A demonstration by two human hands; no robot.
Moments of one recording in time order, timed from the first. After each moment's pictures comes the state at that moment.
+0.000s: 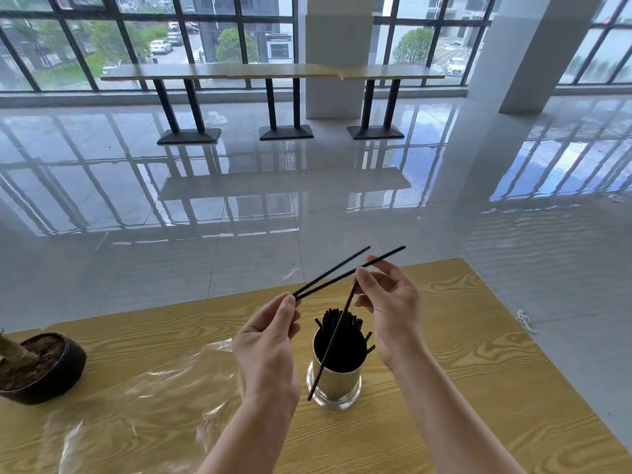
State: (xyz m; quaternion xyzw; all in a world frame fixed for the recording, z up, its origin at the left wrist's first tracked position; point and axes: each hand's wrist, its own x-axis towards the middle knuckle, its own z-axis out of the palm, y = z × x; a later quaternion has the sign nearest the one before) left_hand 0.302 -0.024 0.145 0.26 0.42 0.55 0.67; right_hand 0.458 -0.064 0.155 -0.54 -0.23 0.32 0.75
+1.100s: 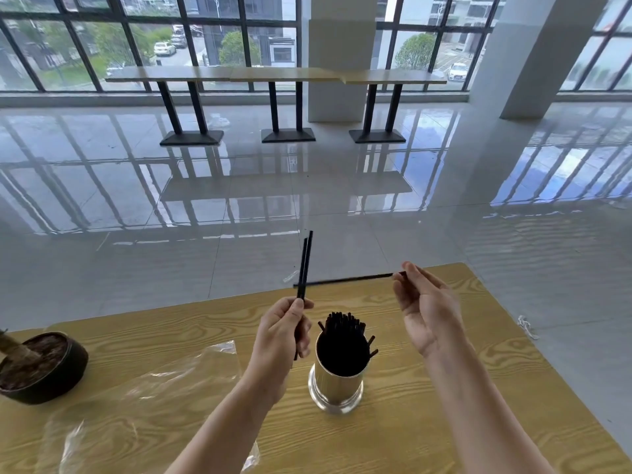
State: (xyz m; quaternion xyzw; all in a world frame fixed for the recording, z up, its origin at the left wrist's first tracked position) left_hand 0.294 0.003 0.131 0.47 0.36 0.36 0.72; right_hand 0.509 -0.070 0.162 -0.43 -0.02 0.41 0.81
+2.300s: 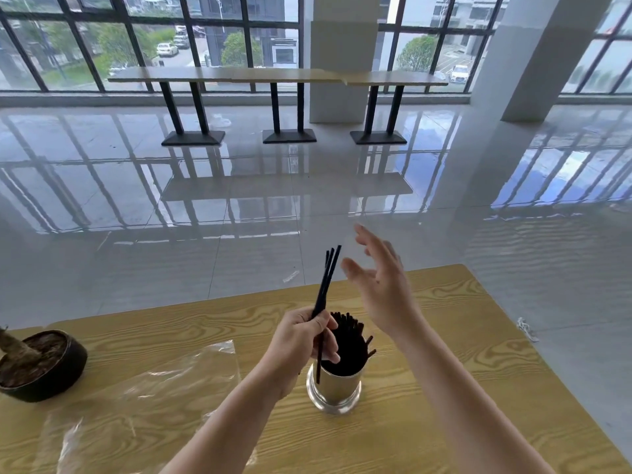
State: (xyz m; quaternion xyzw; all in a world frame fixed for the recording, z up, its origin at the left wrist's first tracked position) left_hand 0.310 0.001 0.131 0.55 0.35 0.24 0.72; right_hand 0.468 -0.048 0.185 -0.69 -0.52 0.15 0.48
